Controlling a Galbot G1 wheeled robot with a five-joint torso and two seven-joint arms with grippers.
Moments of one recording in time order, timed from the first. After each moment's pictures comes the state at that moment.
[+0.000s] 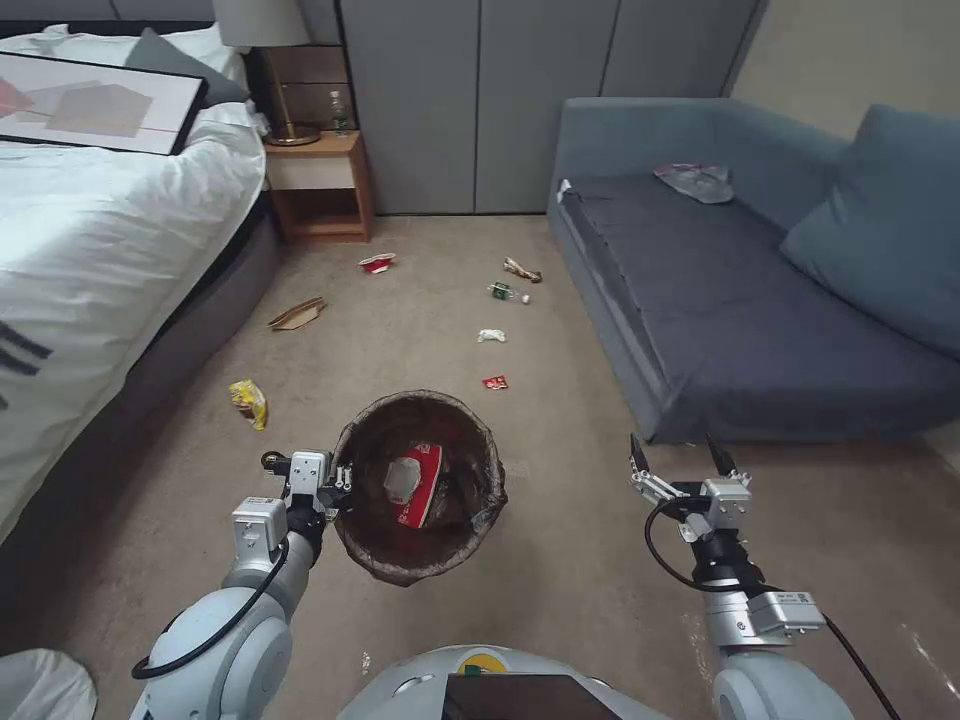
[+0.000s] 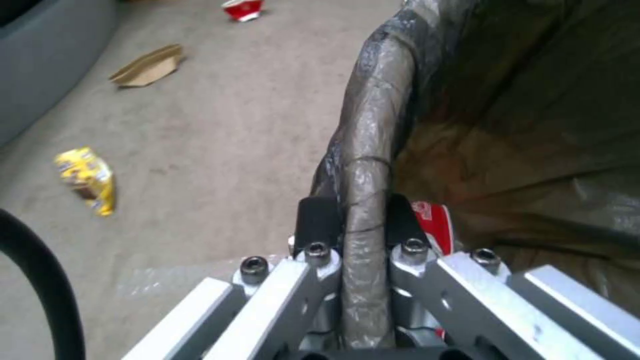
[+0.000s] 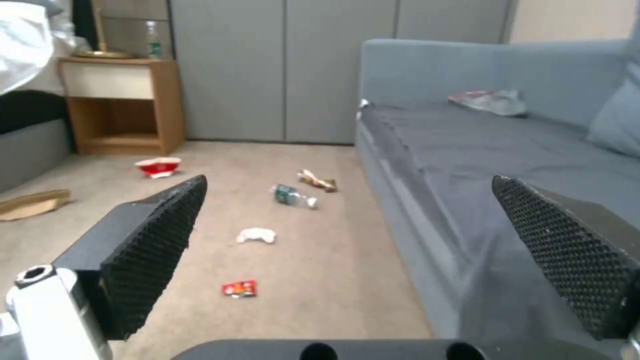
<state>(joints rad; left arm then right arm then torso) 1.70 -1.31 -0.53 -2.46 -0.30 0.63 -0.16 -1.86 1.44 0.70 2.27 0.18 0.18 -0.03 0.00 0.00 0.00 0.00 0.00</state>
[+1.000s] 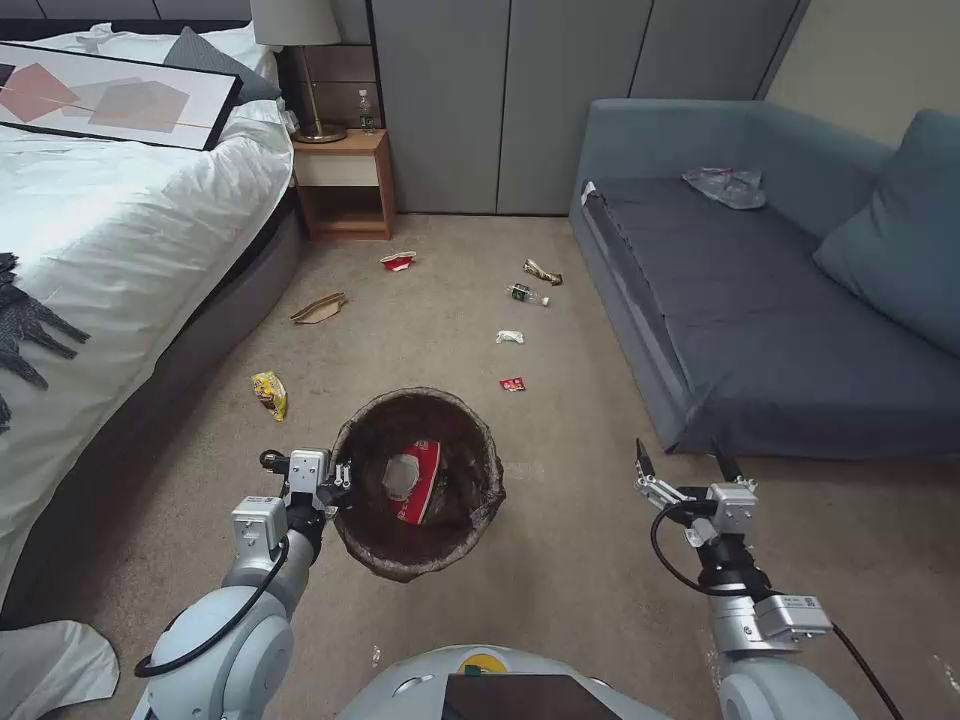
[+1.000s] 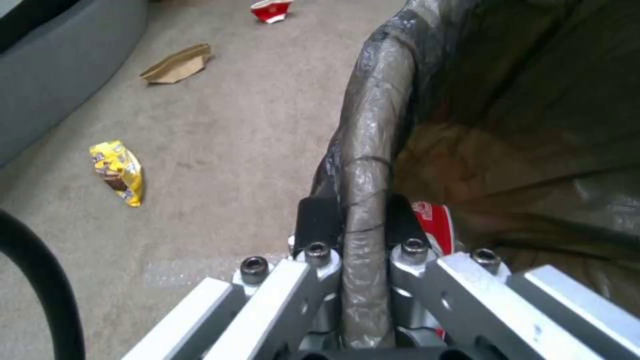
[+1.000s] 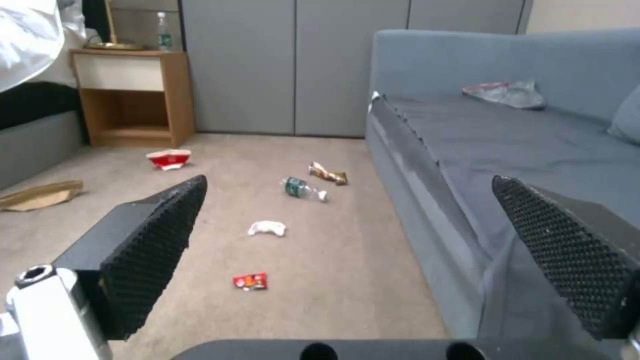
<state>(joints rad) 1.70 -1.32 -0.53 -2.46 -0.29 0.62 -0.17 -1.87 1.45 0.73 2.26 0.19 0.18 -0.04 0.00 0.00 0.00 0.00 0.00</state>
